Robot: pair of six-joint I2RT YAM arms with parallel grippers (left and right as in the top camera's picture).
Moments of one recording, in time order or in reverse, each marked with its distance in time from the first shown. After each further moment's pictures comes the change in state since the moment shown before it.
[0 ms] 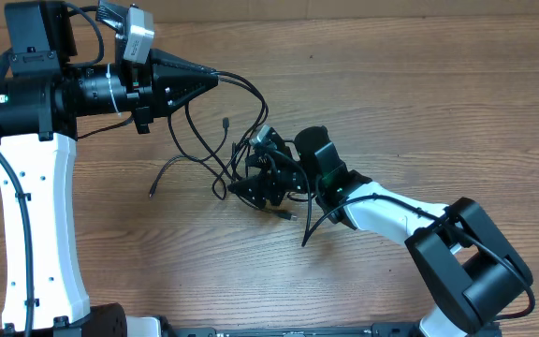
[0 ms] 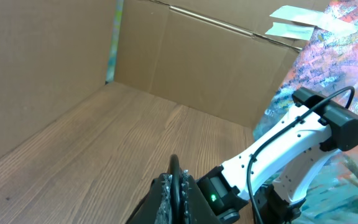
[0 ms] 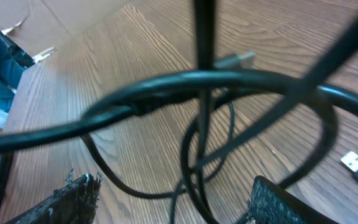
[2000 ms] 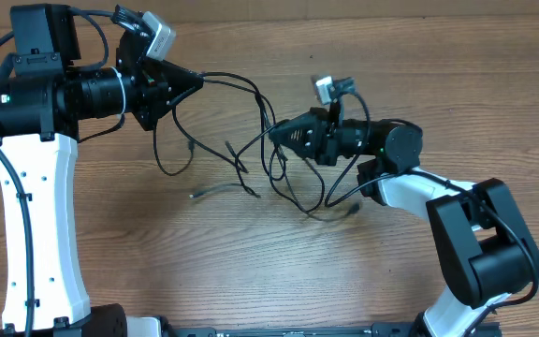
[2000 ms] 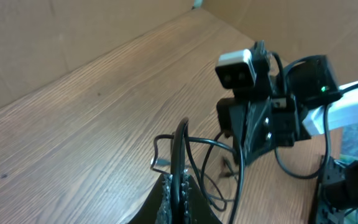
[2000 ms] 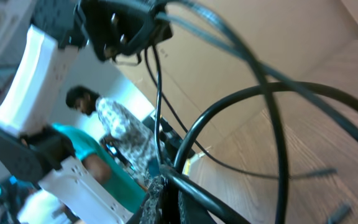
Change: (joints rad) left arm -0.006 -0.001 0.000 -0.055 -0.483 -0.074; right arm -0.299 0.053 0.000 1.159 -0.536 1.226
